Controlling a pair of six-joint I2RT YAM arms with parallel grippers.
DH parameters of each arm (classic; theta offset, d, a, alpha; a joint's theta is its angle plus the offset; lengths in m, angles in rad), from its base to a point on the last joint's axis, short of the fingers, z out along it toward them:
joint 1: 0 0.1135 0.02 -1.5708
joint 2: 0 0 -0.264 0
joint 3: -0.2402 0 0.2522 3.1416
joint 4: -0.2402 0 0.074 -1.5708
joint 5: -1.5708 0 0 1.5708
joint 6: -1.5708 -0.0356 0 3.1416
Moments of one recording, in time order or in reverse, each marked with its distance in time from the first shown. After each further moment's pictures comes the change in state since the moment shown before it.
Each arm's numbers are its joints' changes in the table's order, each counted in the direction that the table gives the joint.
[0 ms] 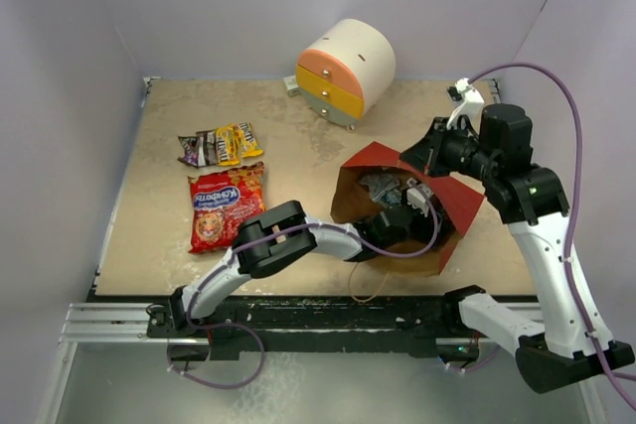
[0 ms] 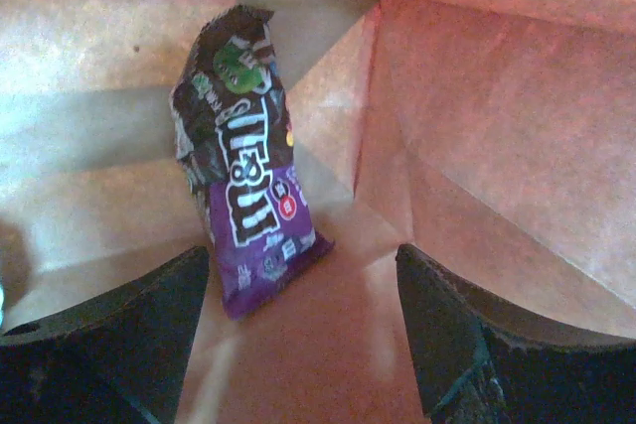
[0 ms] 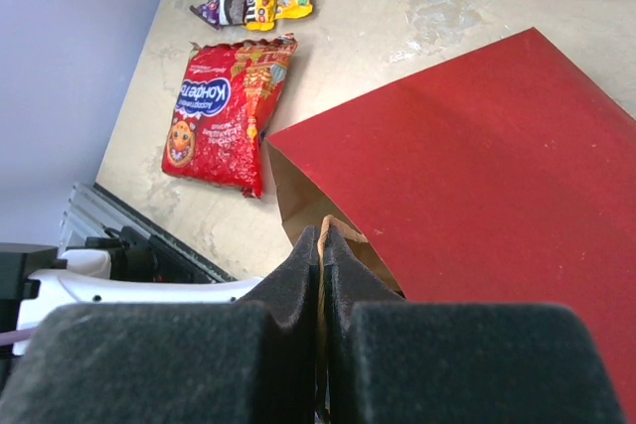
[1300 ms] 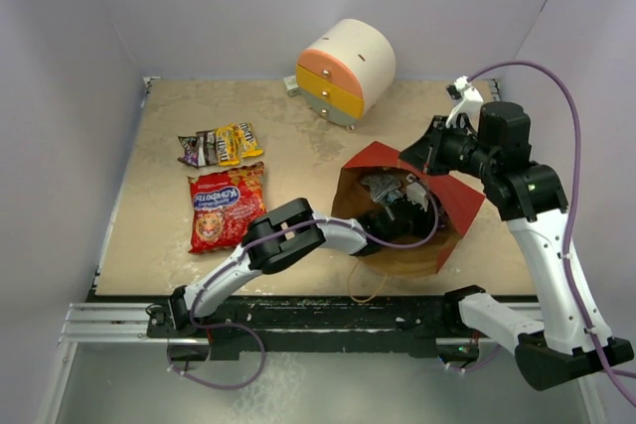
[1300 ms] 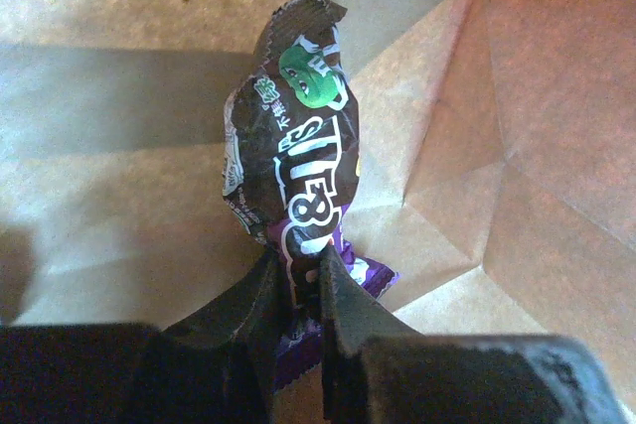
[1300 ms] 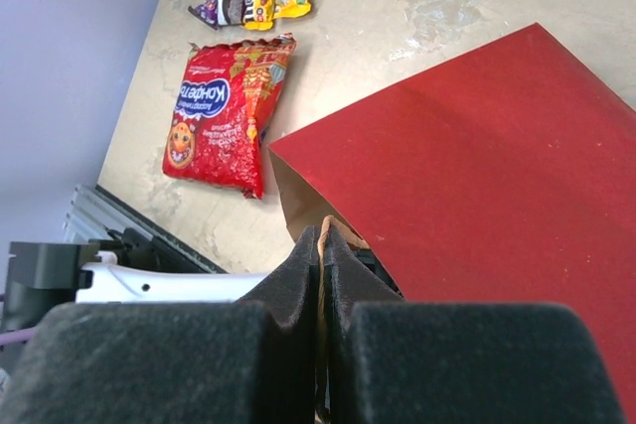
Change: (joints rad) left arm 0.031 0.151 -0.175 -0.067 -0.019 0.071; right arm 0.000 0.018 -0.011 -0.005 -0.001 -0.010
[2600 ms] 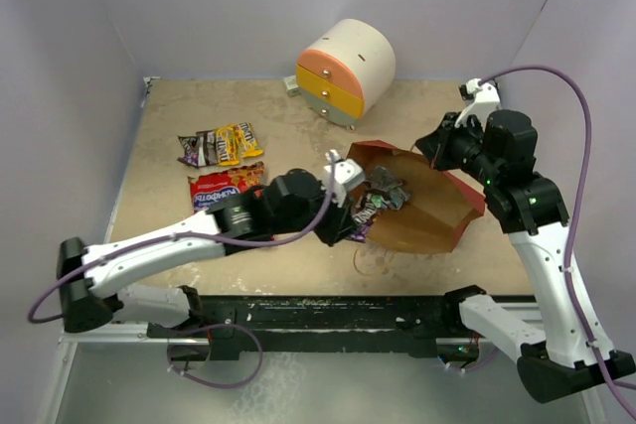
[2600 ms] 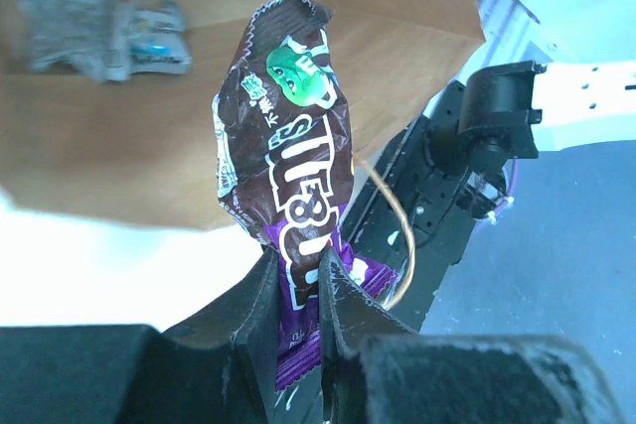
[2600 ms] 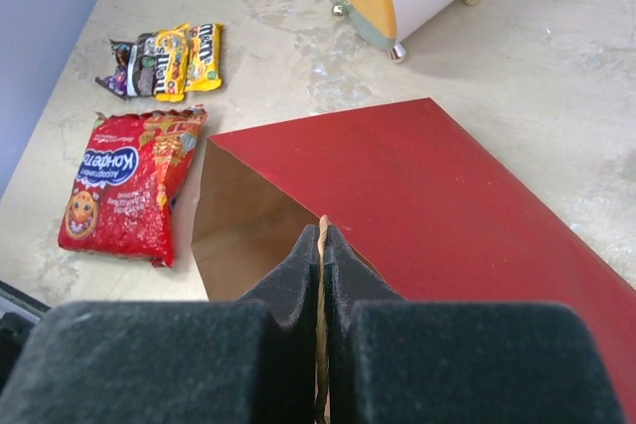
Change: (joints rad) left arm 0.032 -1.164 0.454 -0.968 -0.220 -0.133; right arm 0.000 -0.061 0.069 0.127 -0.214 0.111
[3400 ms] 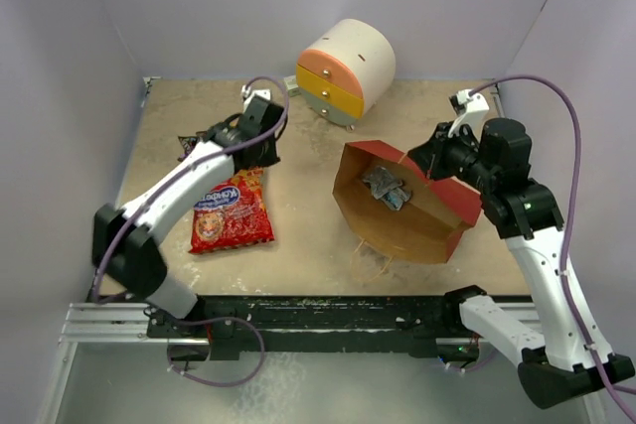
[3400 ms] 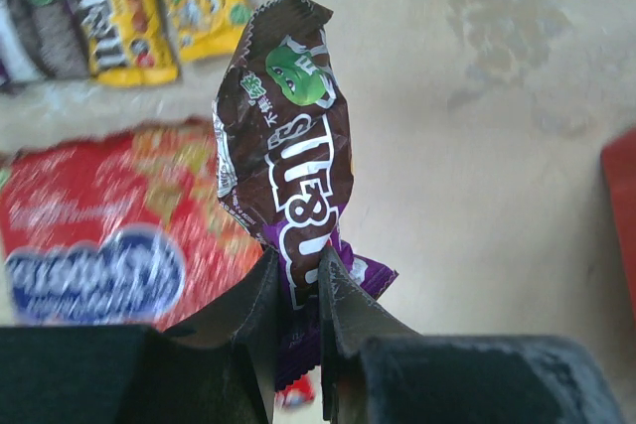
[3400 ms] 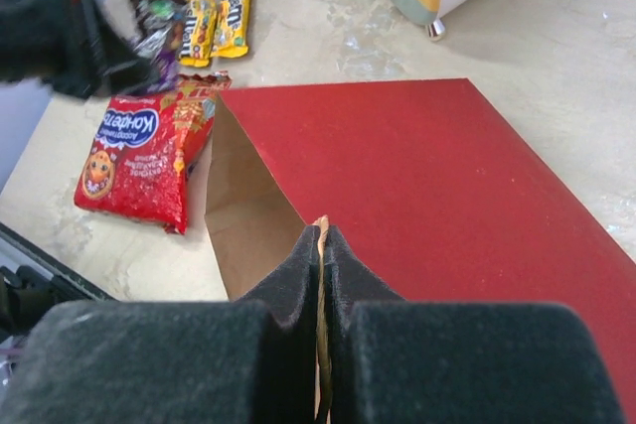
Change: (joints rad) left arm 0.534 0.150 -0.190 -0.444 0.501 0.158; right arm 0.000 -0.054 0.093 0.037 0.093 0.016
